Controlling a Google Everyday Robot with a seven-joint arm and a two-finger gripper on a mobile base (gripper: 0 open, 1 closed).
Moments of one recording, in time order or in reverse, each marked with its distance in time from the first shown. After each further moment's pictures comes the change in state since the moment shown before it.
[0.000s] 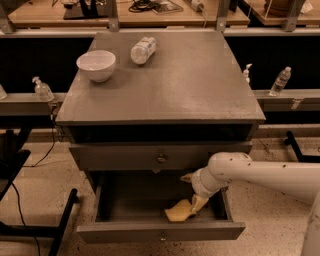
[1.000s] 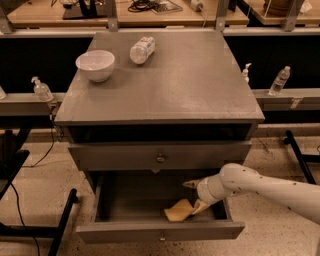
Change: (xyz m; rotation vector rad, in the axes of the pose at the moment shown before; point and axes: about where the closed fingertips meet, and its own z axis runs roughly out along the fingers) arm 0.024 0.009 0.042 0.078 -0.129 -0.001
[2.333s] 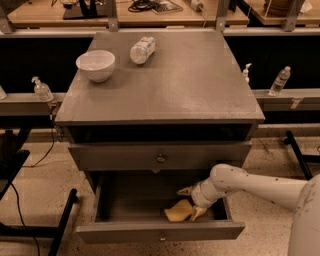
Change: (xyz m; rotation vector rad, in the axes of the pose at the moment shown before) arm 0.004 0.027 0.037 -0.143 -0.022 -0.084
